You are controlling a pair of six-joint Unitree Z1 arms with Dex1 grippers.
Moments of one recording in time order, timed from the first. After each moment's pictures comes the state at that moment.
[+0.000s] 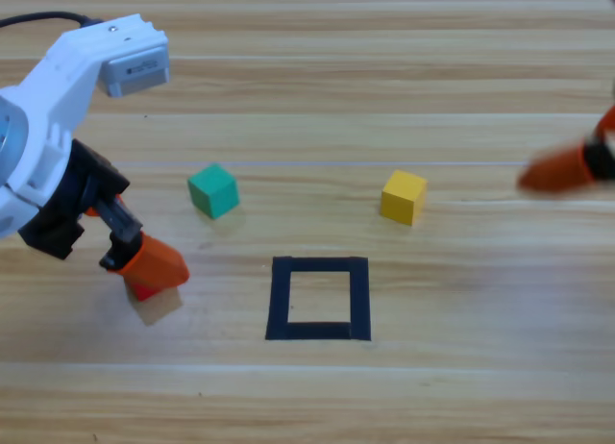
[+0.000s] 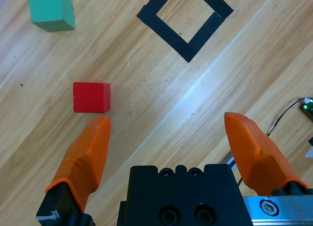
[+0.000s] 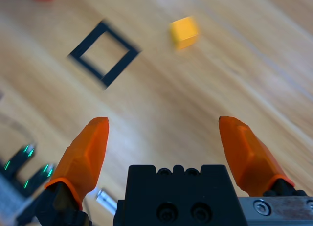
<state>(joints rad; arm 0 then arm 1) -0.72 1.46 -1.00 0.59 -0.05 0.01 0.91 1.44 -1.15 0.61 -0.11 0.13</state>
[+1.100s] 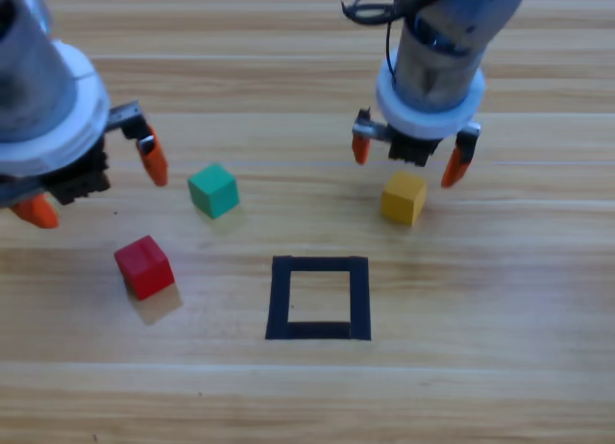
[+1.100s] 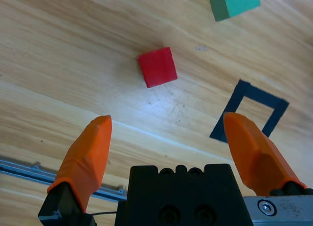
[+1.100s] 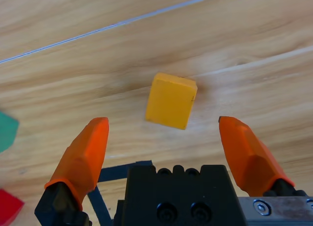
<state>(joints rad) -0.73 1.70 -1.34 0.97 0.23 -1.21 0.79 2.35 -2.02 1.01 -0.17 1.04</state>
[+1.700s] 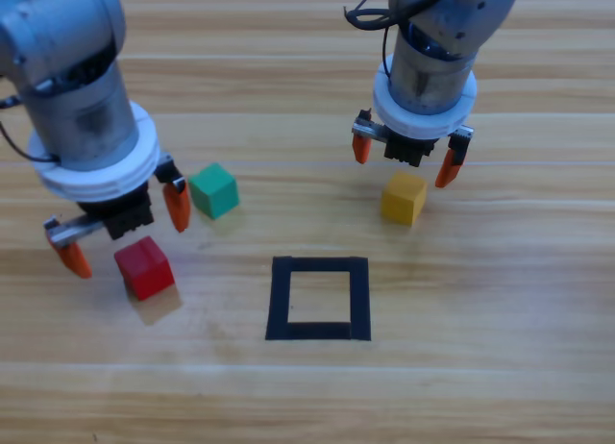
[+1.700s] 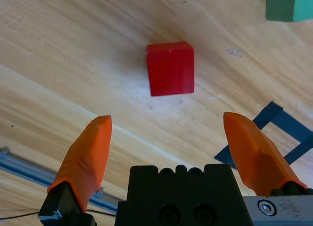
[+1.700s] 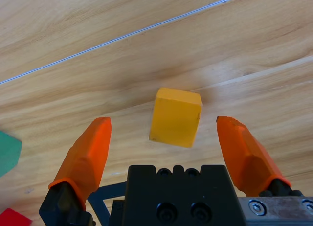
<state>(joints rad) -0.64 1.91 -1.39 0.98 0.11 -1.33 0.78 2.40 -2.06 1.01 -0.16 1.08</state>
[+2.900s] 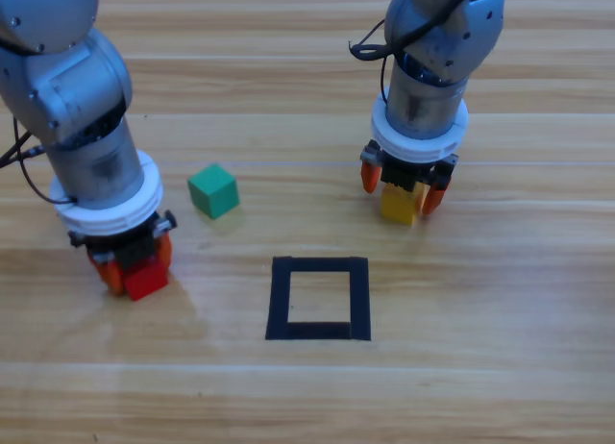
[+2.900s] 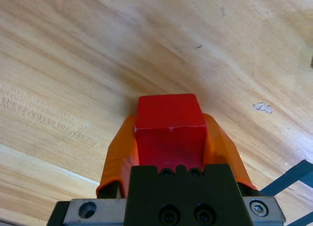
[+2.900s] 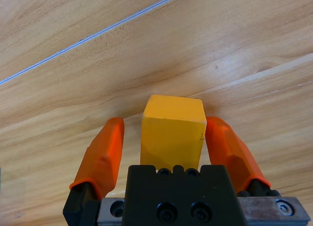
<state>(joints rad) -0.53 2.03 -1.25 0.72 0.05 -1.22 0.75 2.48 -2.09 1.02 -0.09 1.14</state>
